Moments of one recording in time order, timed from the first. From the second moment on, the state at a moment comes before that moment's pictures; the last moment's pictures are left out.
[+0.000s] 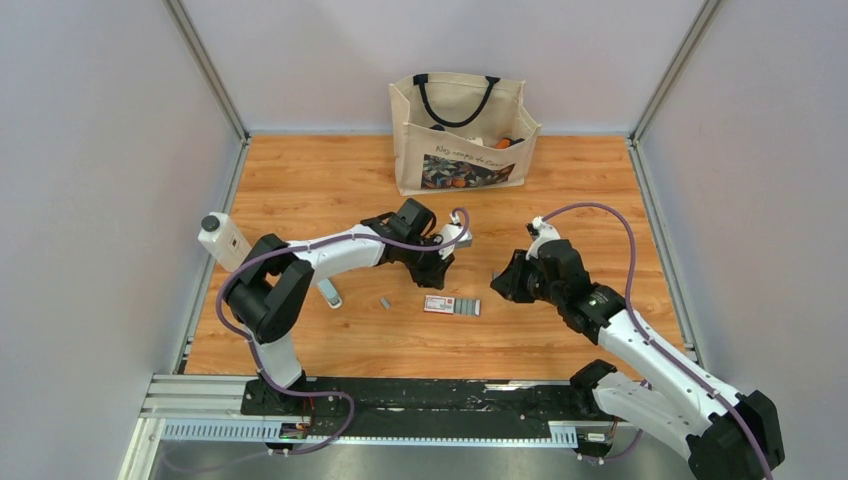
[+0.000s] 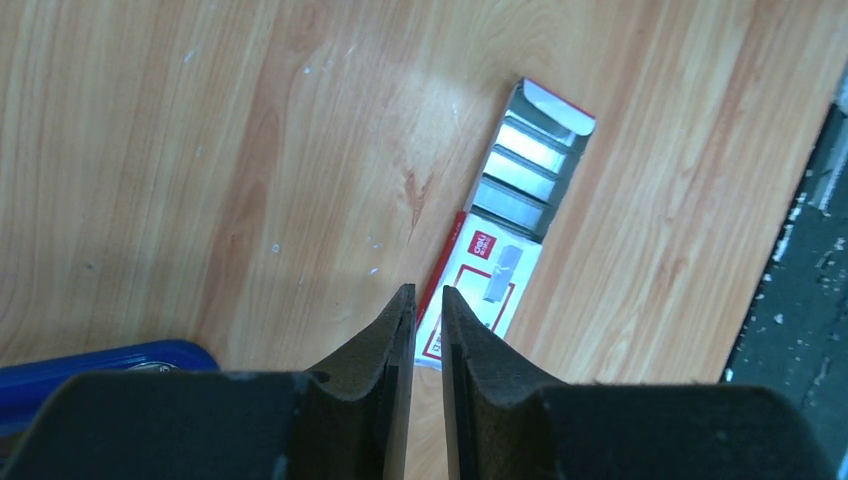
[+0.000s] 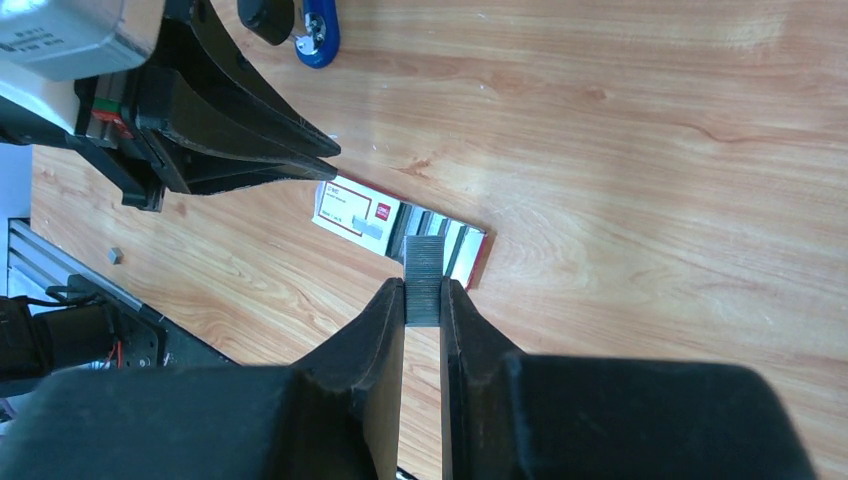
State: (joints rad) left arm -0.72 1.78 1.15 -0.38 0.55 0.31; right arm 0.56 0.87 0.58 -0.33 -0.11 0.60
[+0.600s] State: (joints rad) left arm -0.75 1.81 1.09 -0.28 0.39 0.28; right arm 0.56 0.89 0.53 -0.22 -0.13 0.62
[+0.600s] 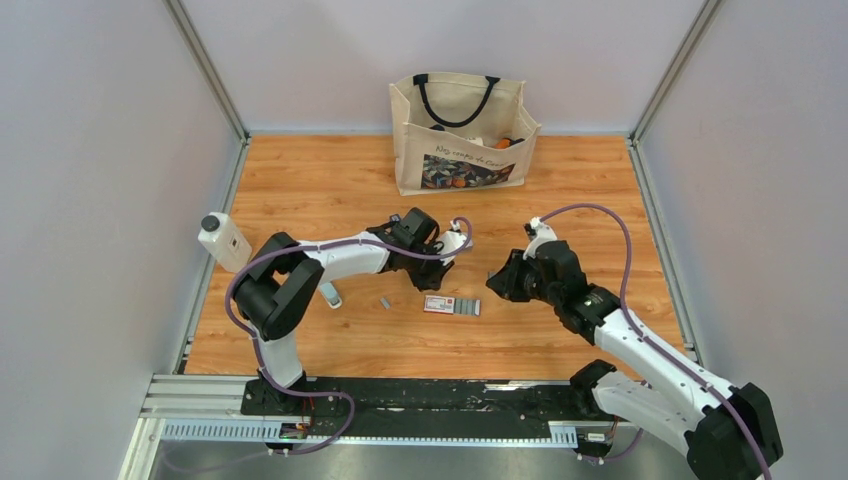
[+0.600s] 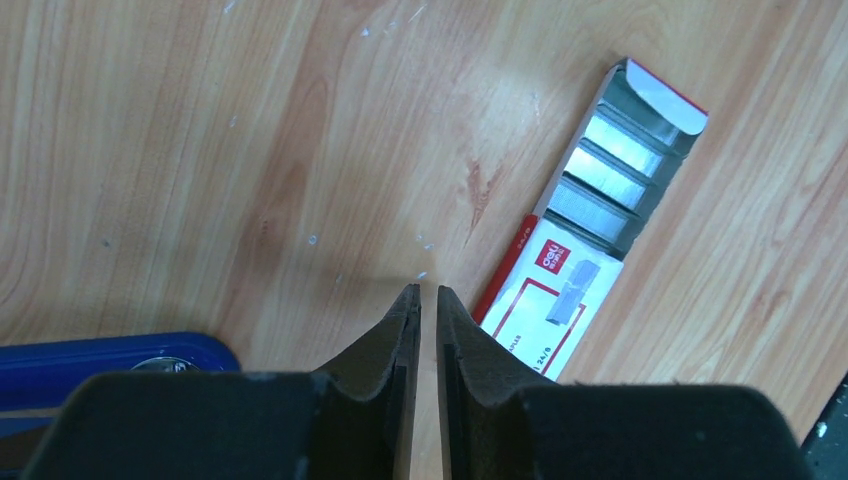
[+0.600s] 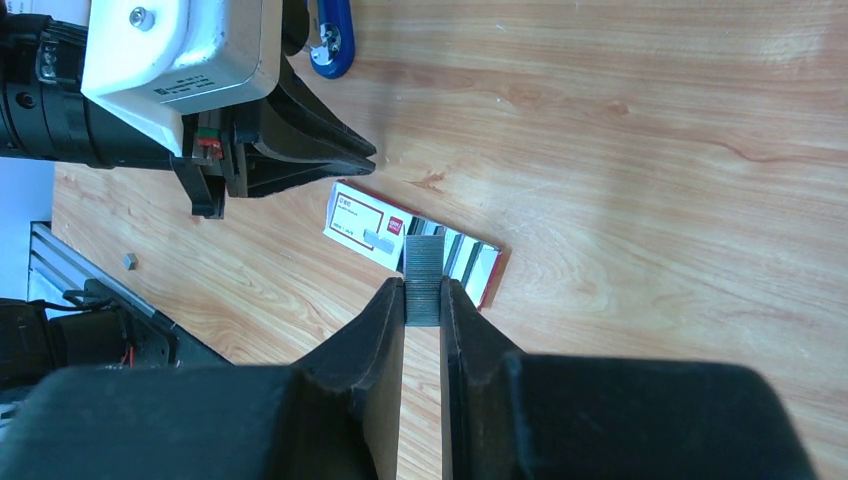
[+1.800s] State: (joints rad) left arm -0.81 1.70 1.01 -0.32 0.31 0.28; right arm 0.61 0.98 0.51 -0.20 -0.16 0.59
